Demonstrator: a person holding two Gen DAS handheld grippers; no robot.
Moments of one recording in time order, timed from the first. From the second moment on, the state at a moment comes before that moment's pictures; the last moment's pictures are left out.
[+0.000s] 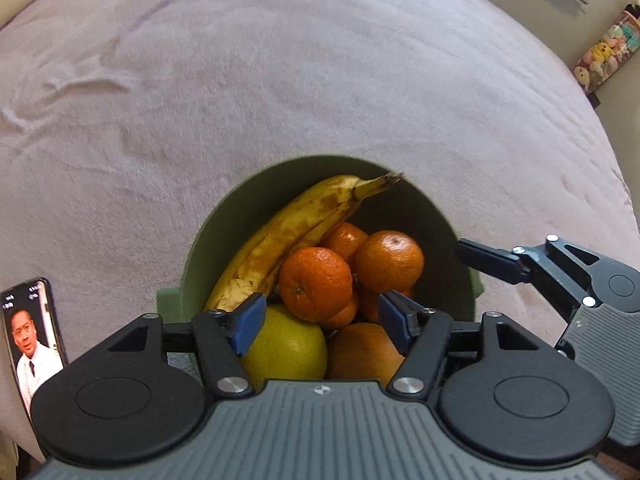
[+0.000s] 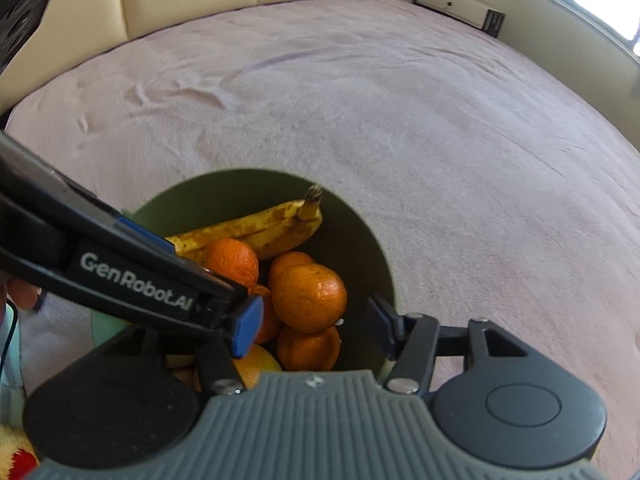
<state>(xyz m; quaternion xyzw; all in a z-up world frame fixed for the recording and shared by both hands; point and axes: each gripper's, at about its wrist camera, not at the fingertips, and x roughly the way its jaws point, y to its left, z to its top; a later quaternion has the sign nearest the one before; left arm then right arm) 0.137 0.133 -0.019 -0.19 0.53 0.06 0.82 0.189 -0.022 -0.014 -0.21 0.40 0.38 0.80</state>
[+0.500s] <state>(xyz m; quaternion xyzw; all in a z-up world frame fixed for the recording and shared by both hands) 0.096 0.096 0.040 -0.10 0.37 0.06 0.92 0.139 -0.086 0.048 -0.15 0.34 0.29 0.88</state>
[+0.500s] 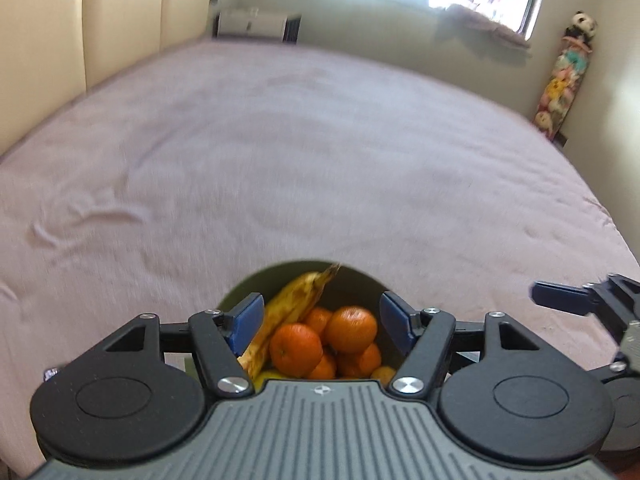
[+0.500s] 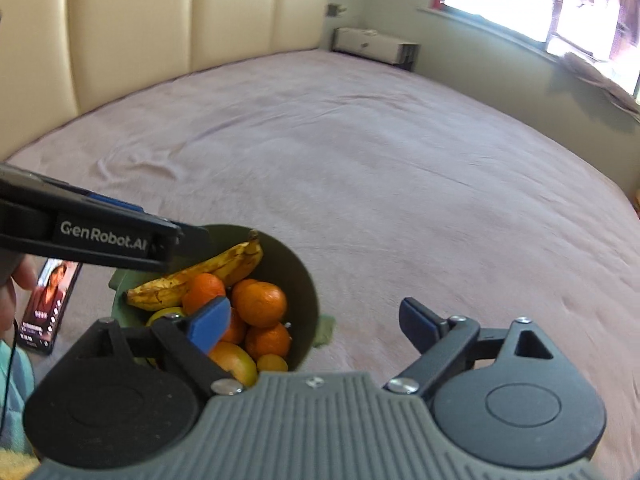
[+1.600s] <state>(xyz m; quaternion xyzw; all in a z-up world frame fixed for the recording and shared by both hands) 0.025 0.027 0.014 0.05 0.31 0.06 0.95 0.039 -0.173 0.028 -0.06 0.32 0.15 0.93</state>
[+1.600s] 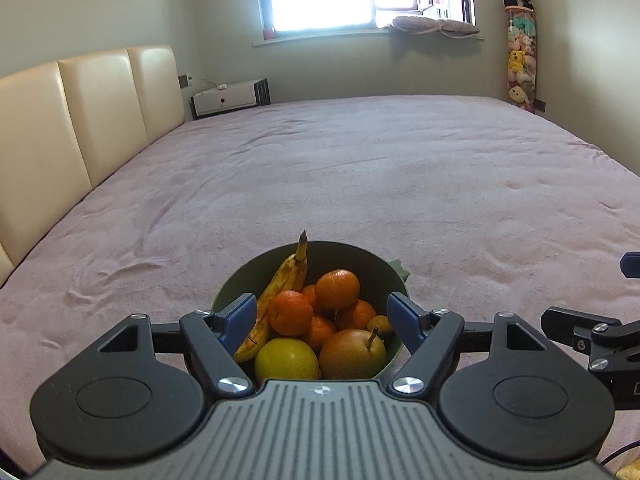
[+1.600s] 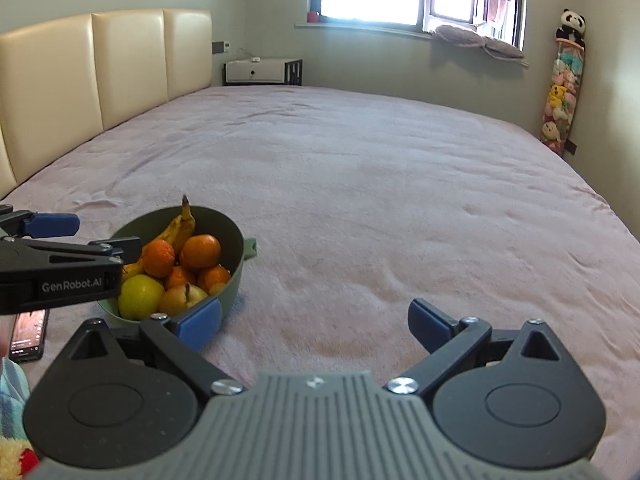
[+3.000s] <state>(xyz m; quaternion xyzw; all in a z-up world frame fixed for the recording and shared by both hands) 0.029 0.025 0.013 0.03 0.35 0.05 0.93 0.055 -0.178 0.015 -0.03 0.35 0.13 0.93</state>
